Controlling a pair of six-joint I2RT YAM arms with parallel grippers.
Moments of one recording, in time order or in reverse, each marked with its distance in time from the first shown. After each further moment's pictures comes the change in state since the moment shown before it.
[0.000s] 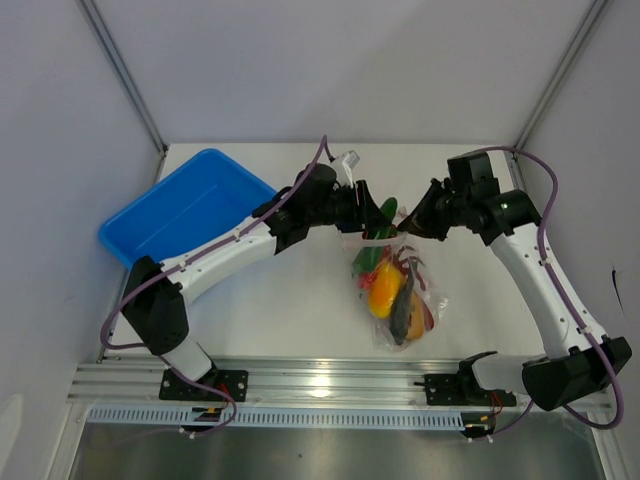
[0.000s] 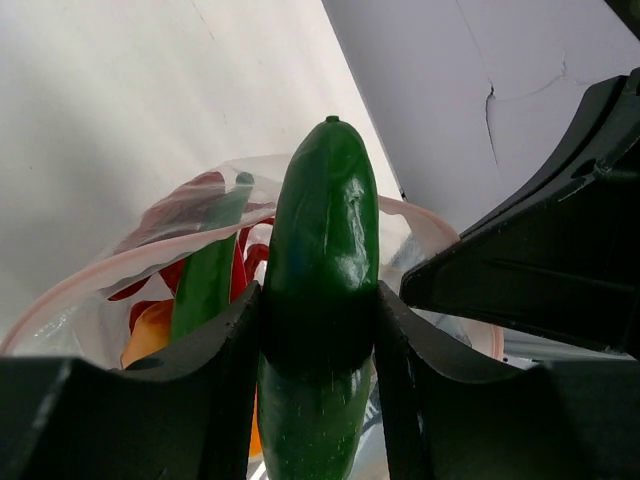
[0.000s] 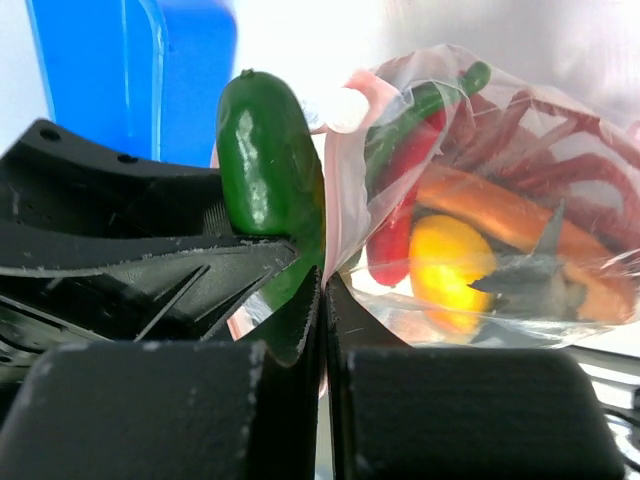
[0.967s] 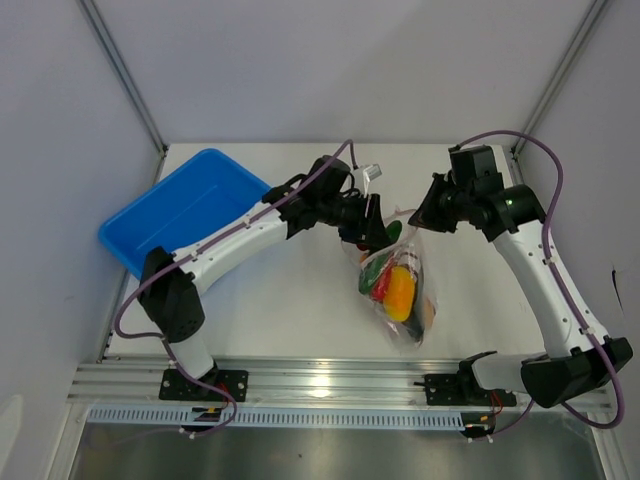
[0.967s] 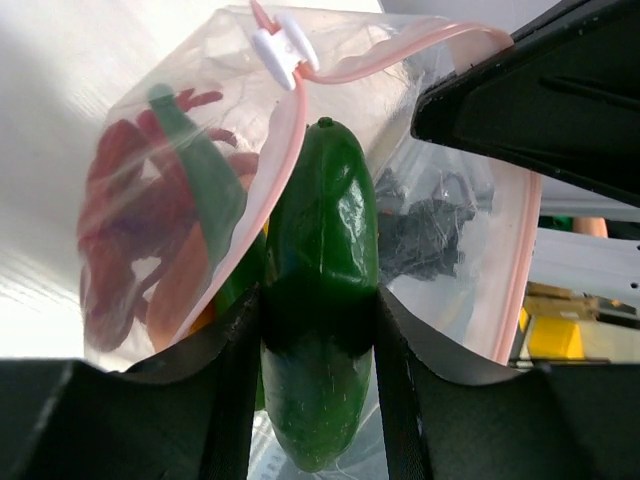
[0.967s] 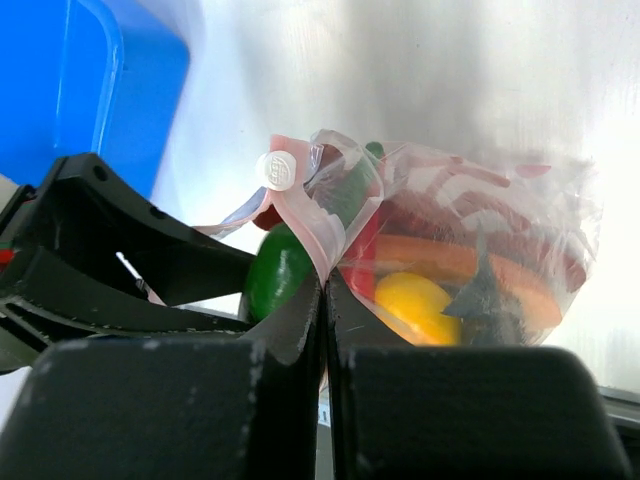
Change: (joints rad) left arm 0.000 0.093 0.188 -0.344 0.261 0.174; right arm -0.002 0.011 0.067 -0.036 0.123 -0.182
